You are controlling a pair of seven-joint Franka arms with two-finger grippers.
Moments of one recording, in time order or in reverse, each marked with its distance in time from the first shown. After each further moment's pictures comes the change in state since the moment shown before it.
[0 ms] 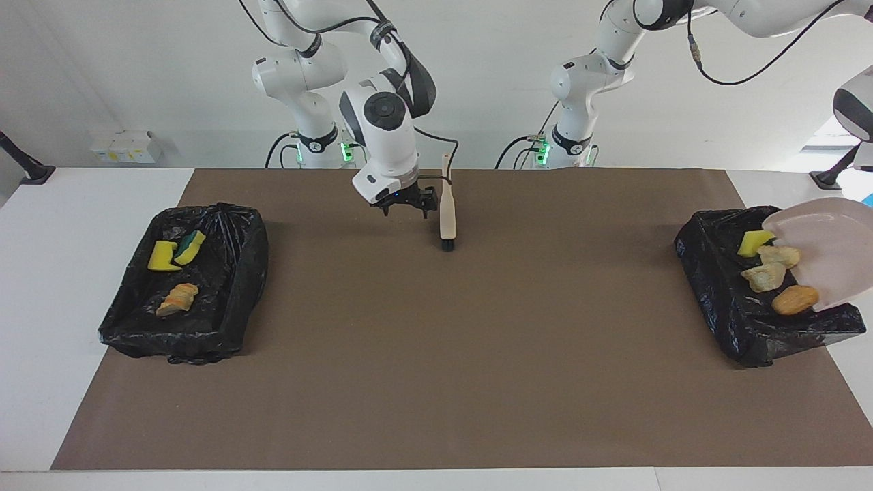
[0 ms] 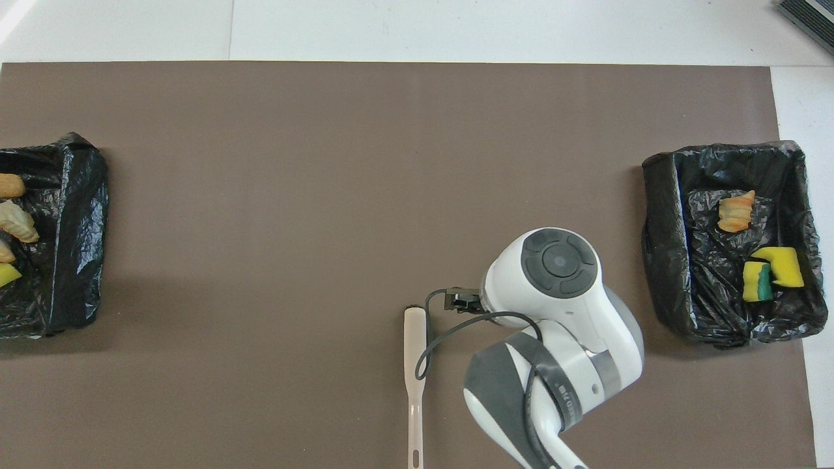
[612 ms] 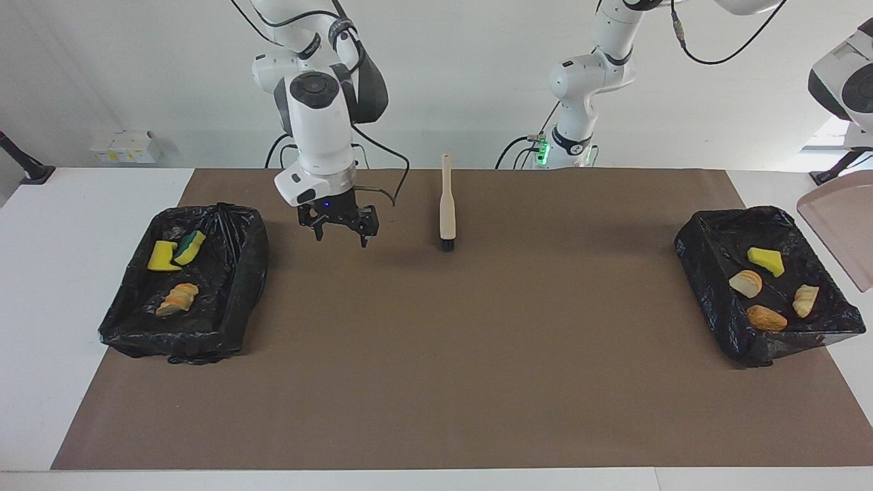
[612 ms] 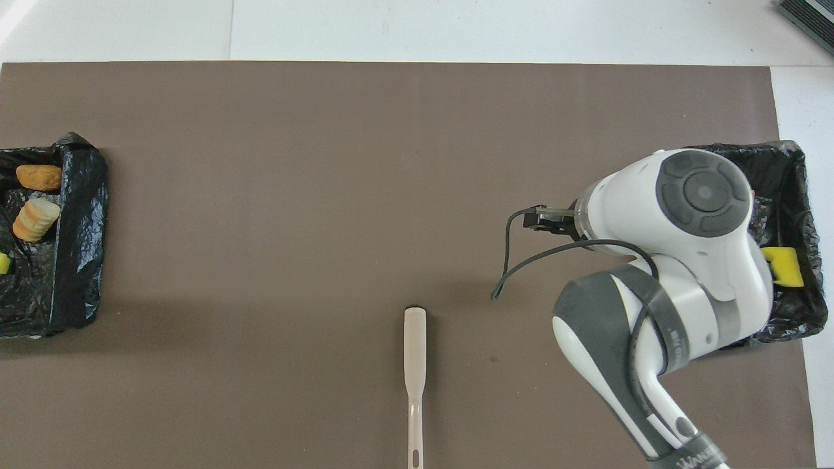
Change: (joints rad) left arm -0.070 -0.137 0.001 -0.111 0.213 -0.045 -0.132; right arm -0.187 -0.002 -0.002 0.190 -0.142 -0.003 -0.055
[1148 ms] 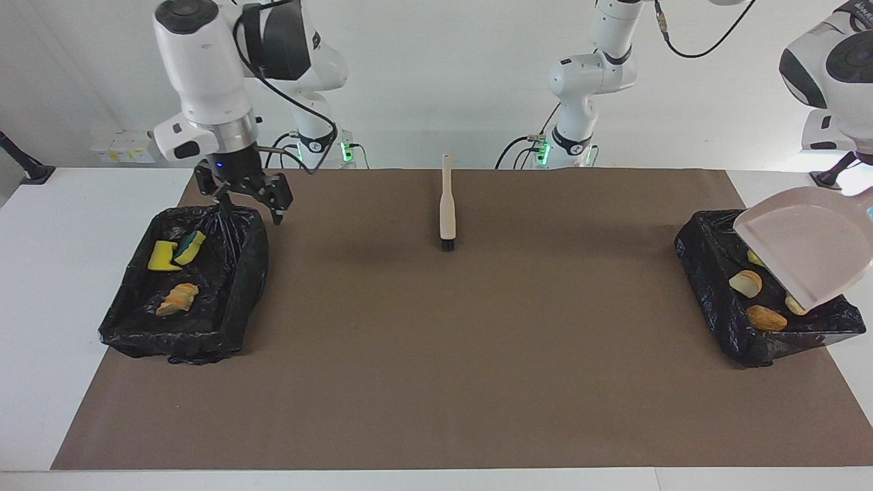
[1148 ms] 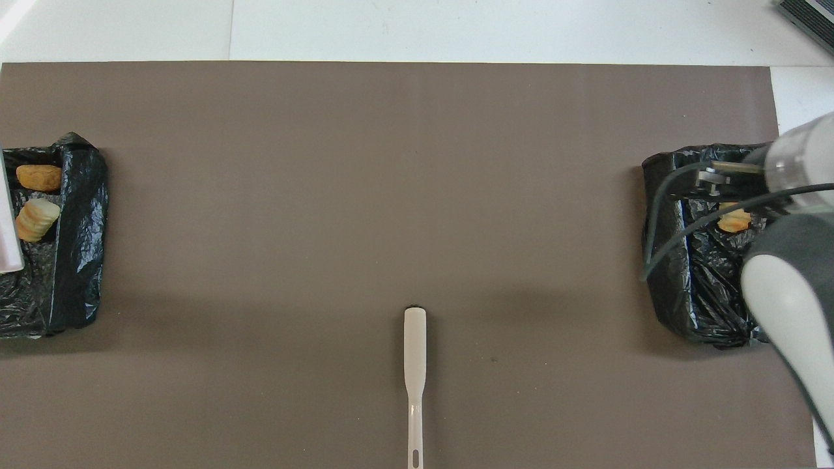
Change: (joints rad) left arm -0.098 -0.049 -0.009 -0.003 -0.340 -0.154 -0.196; right arm -0.087 -0.064 -0.175 0.233 -0.004 -0.318 -0.314
